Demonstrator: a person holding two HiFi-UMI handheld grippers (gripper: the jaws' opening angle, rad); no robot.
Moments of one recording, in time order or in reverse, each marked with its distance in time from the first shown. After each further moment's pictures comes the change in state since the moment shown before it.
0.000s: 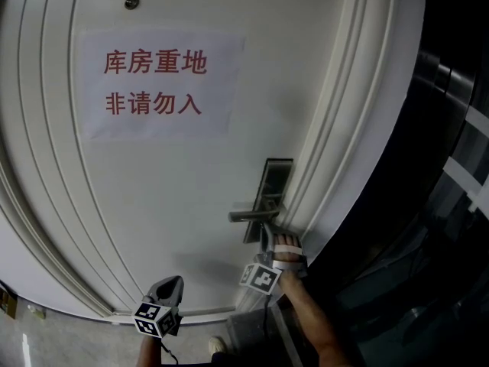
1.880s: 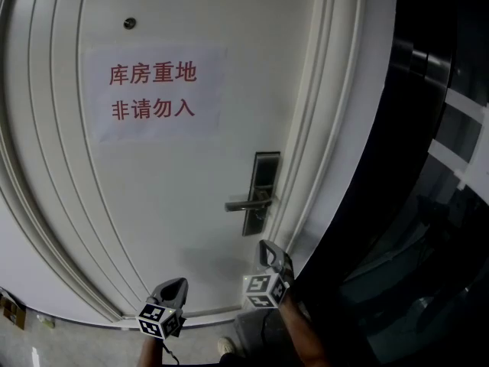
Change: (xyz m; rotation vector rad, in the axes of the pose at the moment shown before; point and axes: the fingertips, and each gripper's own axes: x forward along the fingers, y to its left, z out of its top) left arm -0.034 -0.030 0.007 0.101 0.021 -0.054; right arm -0.080 0.022 -0.006 0.826 -0.076 0.167
